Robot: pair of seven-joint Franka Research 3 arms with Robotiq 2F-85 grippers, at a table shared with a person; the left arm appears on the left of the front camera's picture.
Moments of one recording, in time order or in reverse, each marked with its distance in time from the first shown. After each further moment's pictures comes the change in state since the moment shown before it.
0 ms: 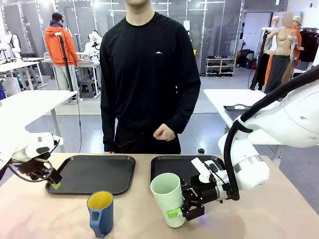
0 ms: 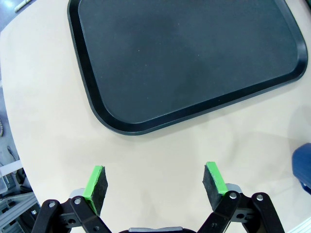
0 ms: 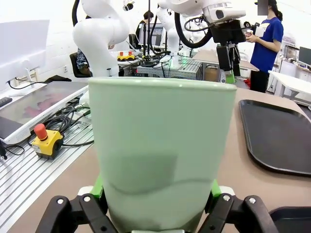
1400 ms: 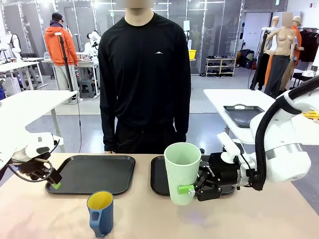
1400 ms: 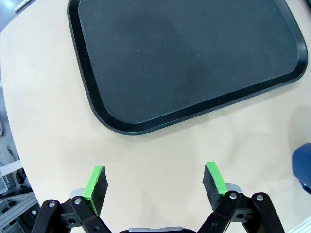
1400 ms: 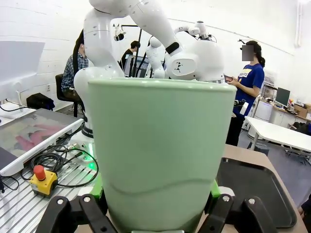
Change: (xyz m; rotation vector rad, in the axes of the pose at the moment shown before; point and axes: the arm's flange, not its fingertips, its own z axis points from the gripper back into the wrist) left arm 0.000 0.000 0.000 0.000 0.000 0.000; right arm 0.104 0.060 0.022 -0.098 -0.149 0.144
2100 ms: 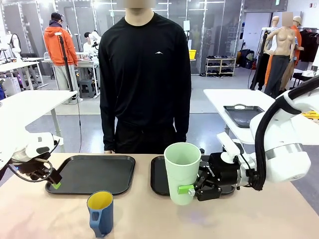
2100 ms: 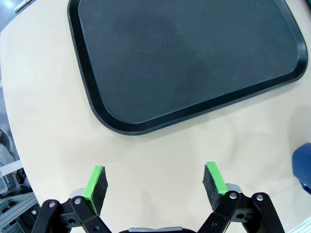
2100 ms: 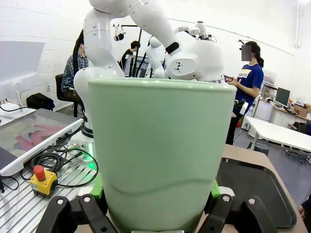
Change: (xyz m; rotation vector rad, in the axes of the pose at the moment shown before) left arm 0.000 0.000 0.000 0.000 0.000 0.000; right arm 0.000 0.000 0.000 0.000 0.000 -0.001
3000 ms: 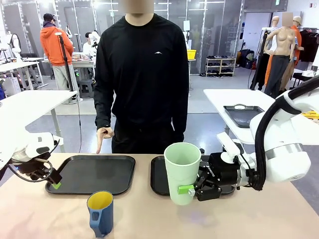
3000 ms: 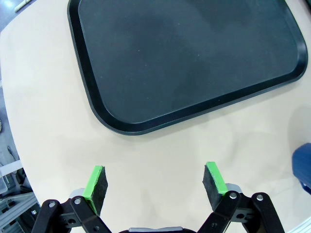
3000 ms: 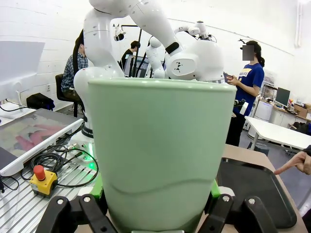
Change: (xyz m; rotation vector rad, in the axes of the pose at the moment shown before) left arm 0.000 0.000 0.000 0.000 0.000 0.000; right arm 0.000 0.000 0.000 0.000 0.000 0.000
